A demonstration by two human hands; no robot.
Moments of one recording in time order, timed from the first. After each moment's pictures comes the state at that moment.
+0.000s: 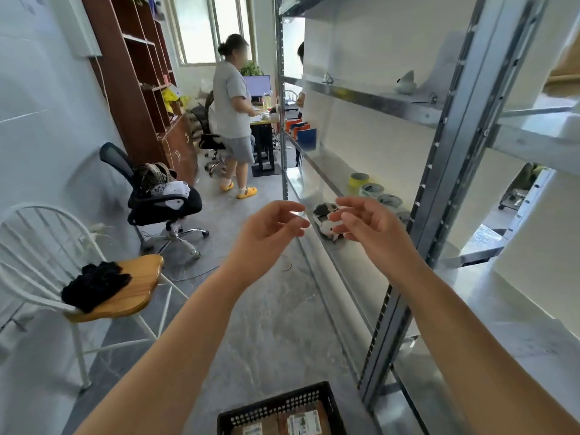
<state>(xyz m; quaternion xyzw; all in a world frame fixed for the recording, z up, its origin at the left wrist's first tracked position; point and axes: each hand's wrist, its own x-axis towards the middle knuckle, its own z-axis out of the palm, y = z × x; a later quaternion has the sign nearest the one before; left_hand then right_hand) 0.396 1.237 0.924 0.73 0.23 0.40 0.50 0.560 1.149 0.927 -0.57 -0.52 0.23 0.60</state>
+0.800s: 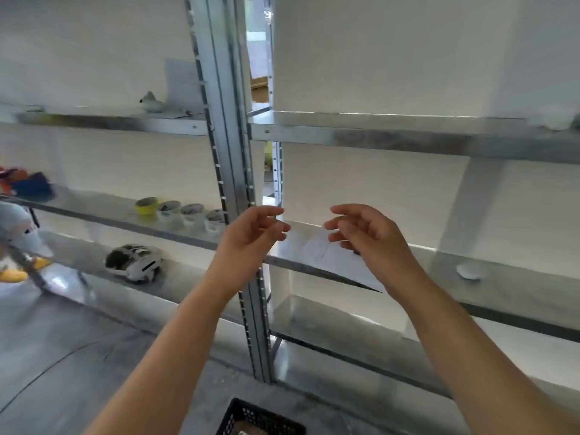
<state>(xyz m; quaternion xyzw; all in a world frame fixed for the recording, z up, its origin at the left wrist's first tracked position) 0.451 1.182 0.933 0.76 -0.11 0.16 0.62 0.466 0.981 0.940 -0.73 -0.20 -0.08 0.65</state>
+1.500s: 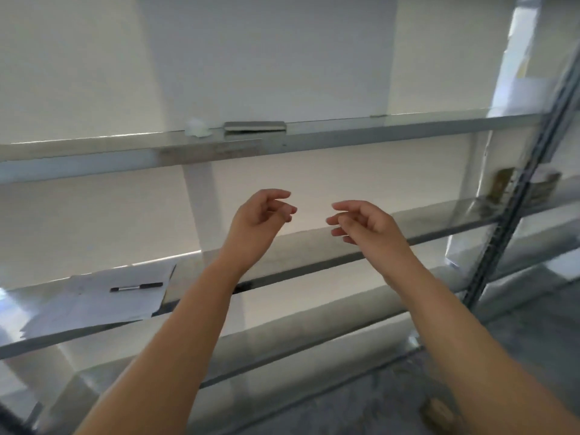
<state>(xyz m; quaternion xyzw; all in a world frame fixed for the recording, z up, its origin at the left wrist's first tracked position) 0.409 0.741 0.952 0.70 -0.38 -0.03 0.61 0.286 0.591 0.947 -0.76 0.10 -0.31 0.56</state>
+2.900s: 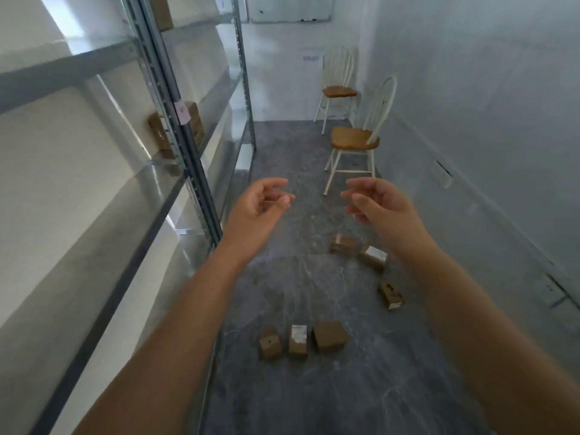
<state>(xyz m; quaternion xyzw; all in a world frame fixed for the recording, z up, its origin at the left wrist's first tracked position) 0.255 0.268 0.879 0.38 -0.68 -0.43 0.46 0.059 0.321 0.886 -0.50 0.56 -0.57 0.33</state>
